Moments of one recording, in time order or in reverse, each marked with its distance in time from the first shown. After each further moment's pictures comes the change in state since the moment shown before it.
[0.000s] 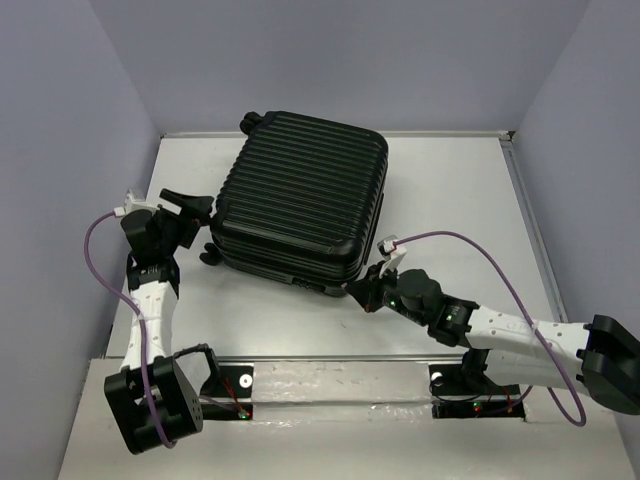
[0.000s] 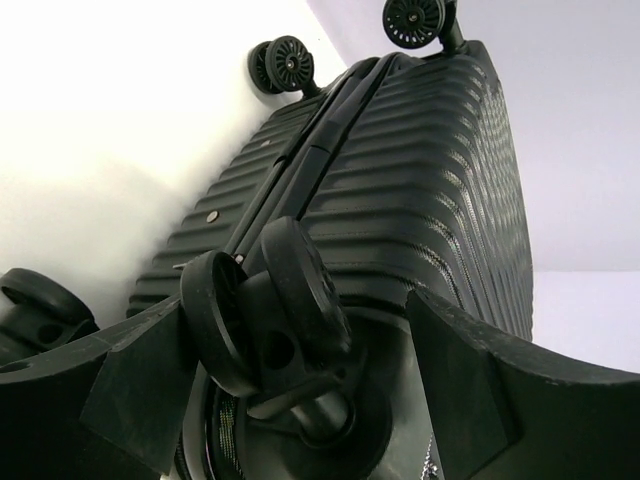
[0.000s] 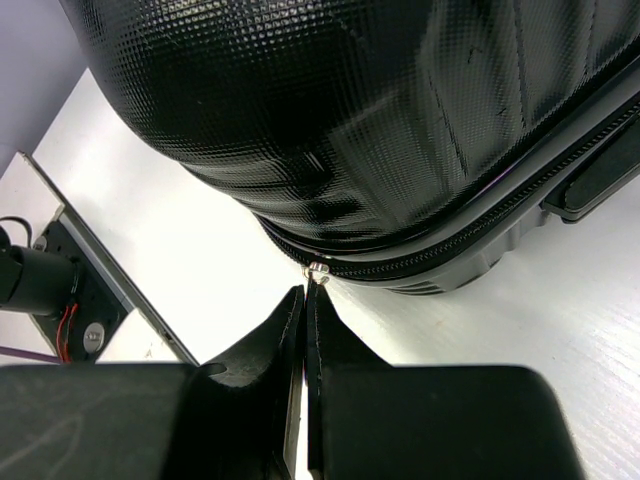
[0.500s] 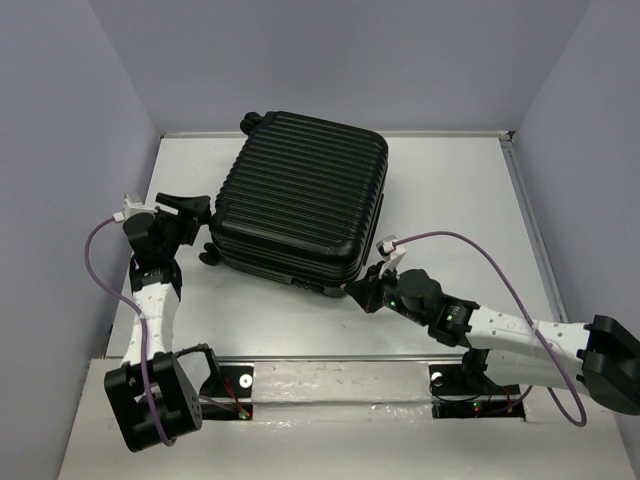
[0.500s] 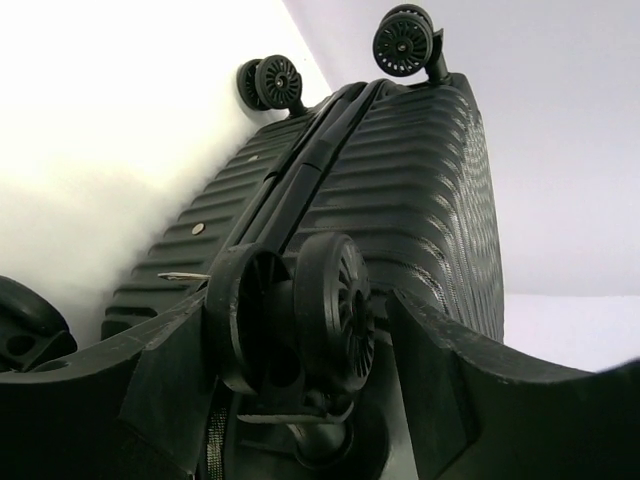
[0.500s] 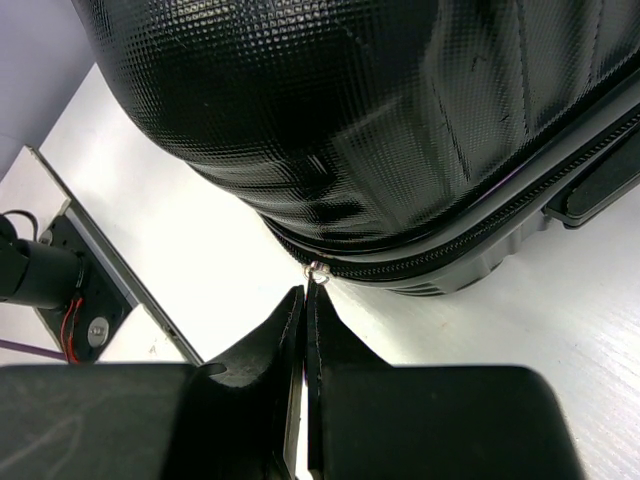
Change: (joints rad) left arm 0.000 0.014 -0.048 0.114 -0.026 -0.104; right arm 0.000 -0.003 0.000 0.005 -0.017 -0.009
